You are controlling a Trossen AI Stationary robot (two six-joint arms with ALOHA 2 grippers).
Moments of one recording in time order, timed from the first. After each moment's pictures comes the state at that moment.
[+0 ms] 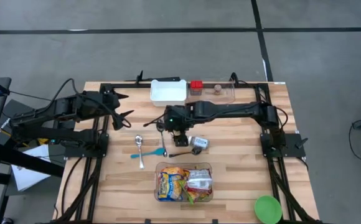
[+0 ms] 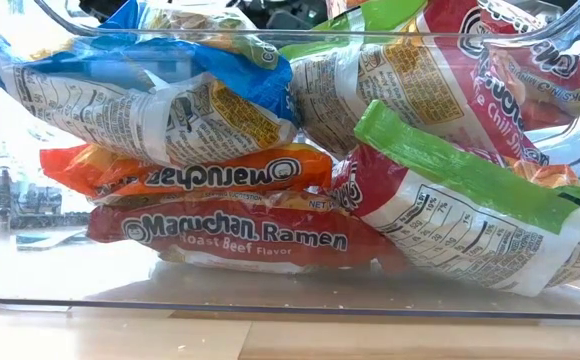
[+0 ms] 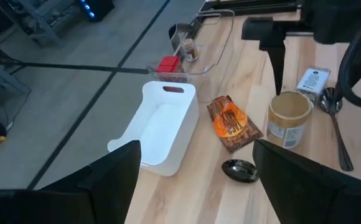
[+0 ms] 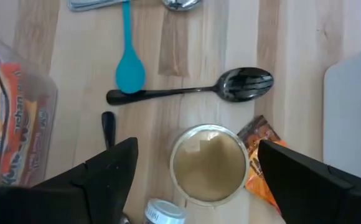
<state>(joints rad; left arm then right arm) 0.14 0.71 0.96 -0.79 -0.40 0.13 -0.04 2.07 1.91 -0.92 0.05 -0.17</state>
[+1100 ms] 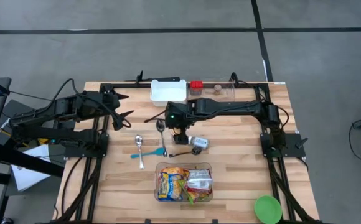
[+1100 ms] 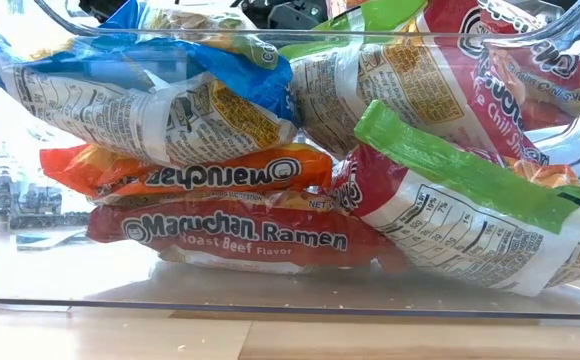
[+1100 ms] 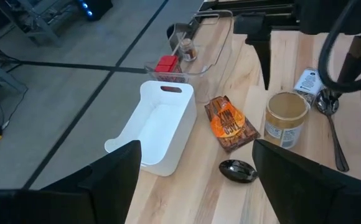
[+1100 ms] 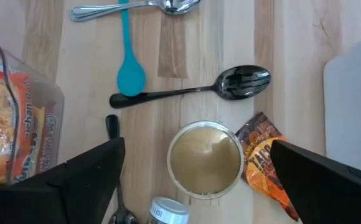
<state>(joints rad) 0.14 0.71 0.96 -0.79 -0.39 0.12 -0.06 2.05 1.91 -0.93 0.02 -0.13</state>
